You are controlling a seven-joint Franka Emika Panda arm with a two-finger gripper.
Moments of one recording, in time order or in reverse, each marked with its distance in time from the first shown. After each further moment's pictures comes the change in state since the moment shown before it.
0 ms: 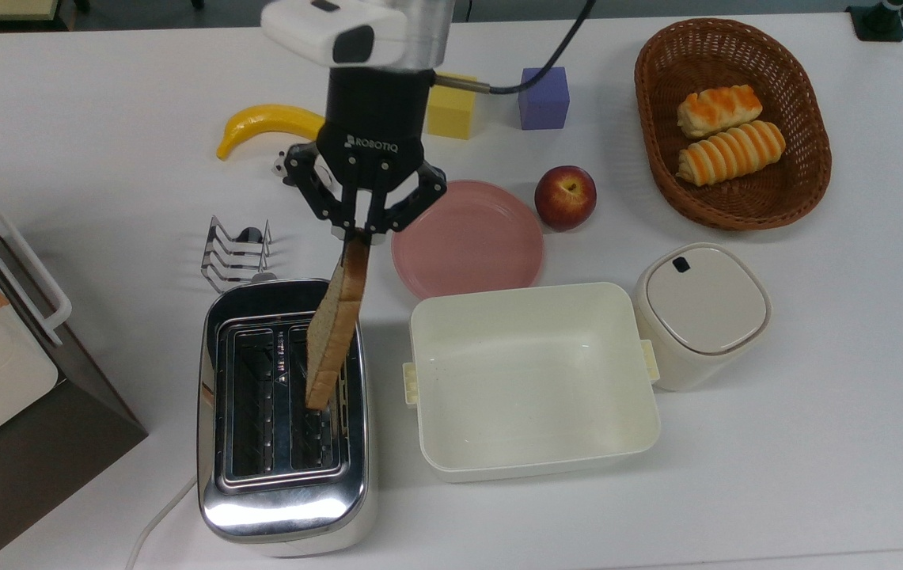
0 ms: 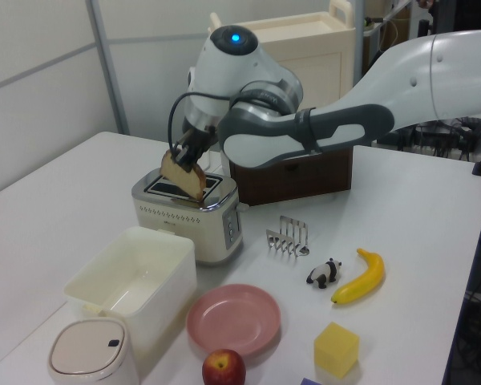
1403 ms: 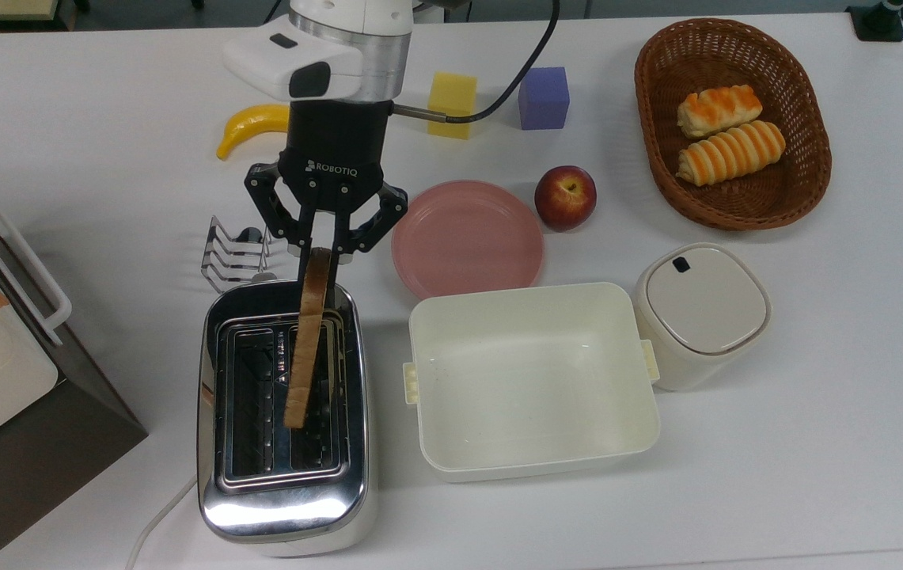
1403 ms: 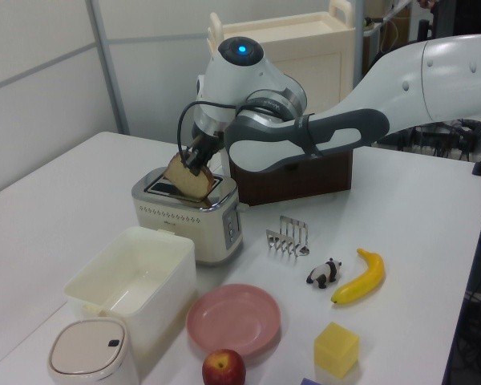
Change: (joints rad) arm -0.044 0.019 -0.010 -0.030 0.000 0.050 -0.059
